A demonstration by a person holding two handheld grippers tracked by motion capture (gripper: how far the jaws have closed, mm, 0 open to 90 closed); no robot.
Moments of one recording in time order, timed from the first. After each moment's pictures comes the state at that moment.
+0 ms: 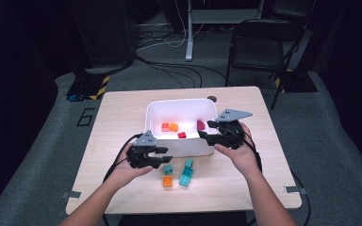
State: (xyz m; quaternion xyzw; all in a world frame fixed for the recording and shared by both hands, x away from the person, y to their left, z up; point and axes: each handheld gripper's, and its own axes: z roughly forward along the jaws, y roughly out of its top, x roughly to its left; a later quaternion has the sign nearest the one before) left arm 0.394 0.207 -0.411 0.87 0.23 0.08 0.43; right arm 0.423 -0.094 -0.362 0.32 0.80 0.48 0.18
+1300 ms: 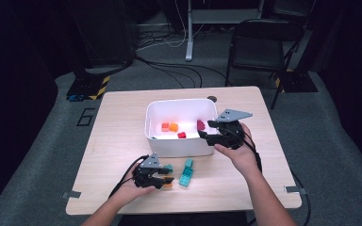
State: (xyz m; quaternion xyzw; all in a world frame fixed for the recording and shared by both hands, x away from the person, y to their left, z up) left arm 0.376 0.203 -0.490 0.89 0.23 0.05 0.40; right arm 0.423 -0.093 -0.362 0.32 0.79 0.48 0.19
